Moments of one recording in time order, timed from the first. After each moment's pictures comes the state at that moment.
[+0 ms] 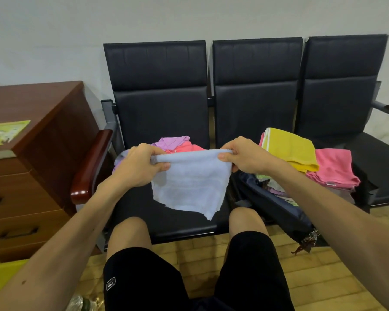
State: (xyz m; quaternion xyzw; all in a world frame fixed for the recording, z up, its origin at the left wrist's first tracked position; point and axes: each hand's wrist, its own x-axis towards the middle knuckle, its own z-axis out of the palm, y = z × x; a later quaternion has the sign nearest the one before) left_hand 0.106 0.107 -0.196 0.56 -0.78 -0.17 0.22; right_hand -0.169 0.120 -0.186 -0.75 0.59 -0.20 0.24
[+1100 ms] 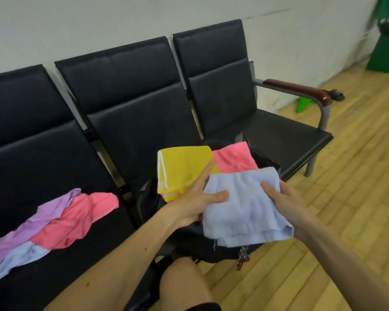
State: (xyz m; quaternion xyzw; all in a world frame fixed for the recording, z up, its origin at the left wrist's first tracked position) left_hand -0.304 0.059 -0.267 0.25 -0.62 -0.73 0.11; right_hand -0.462 0.212 -0.274 -0.26 0.70 -0.59 0.31
